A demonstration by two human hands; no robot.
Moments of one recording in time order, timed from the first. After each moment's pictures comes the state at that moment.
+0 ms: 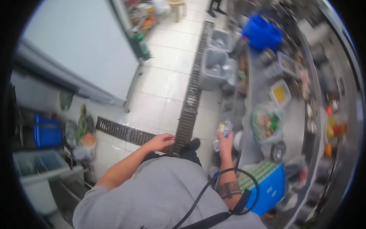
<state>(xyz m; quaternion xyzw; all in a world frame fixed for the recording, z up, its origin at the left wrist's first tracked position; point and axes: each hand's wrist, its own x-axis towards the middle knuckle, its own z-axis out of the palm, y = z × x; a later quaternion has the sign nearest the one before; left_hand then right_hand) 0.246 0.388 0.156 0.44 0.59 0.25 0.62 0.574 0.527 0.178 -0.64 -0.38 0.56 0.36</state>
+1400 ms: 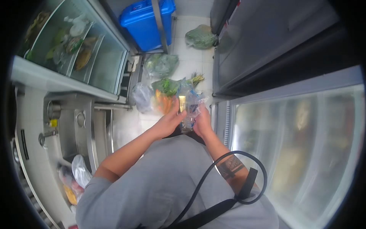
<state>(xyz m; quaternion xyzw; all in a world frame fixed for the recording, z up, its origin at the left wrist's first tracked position) -0.568 -0.101 0.273 -0.06 0.70 0.68 0.20 -0.615 0.077 0.204 -0.10 -0.47 0.84 -0.26</state>
